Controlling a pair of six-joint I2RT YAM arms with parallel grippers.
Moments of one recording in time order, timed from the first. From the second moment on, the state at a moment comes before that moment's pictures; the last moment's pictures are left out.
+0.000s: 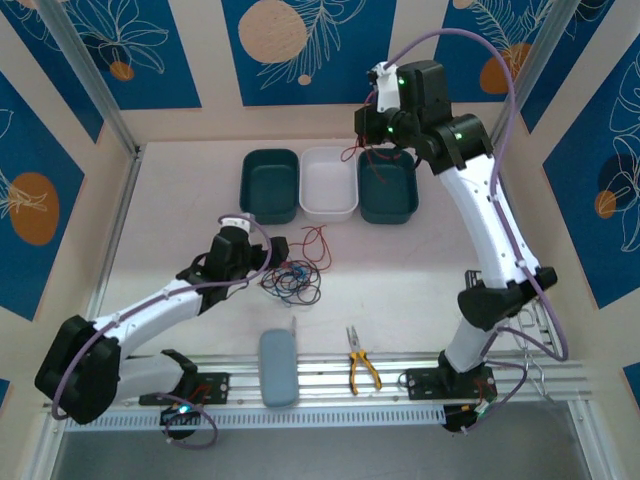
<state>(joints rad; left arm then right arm) -0.57 1.18 0.59 0.02 -0.09 -0.59 0.42 1.75 2.25 -1.02 -0.12 0.17</state>
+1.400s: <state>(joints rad) -0.57 1.07 0.58 -0.07 -0.15 -0.58 0.10 2.06 1.80 -0.84 -0.33 0.09</state>
